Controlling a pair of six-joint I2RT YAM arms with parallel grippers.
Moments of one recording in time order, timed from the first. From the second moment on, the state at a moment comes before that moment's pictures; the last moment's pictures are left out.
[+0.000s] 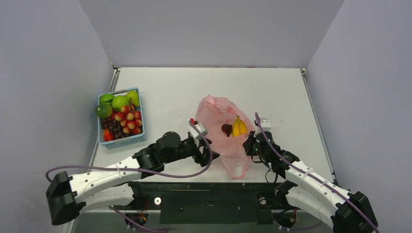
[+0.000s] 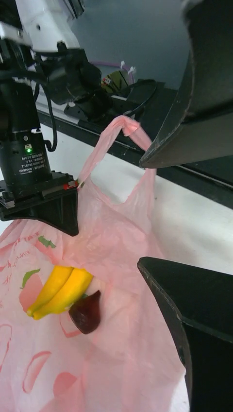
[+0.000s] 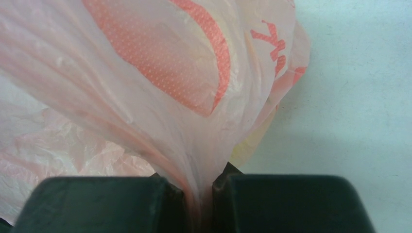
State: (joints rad) left arm -1.02 0.90 0.61 0.08 0.13 -0.25; right arm 0.59 0.86 0.38 -0.17 0.14 0.51
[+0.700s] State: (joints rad) left arm -1.15 1.76 1.13 0.16 -0.50 -0.44; right arm 0.58 0.82 0.37 -0.17 0.14 0.51
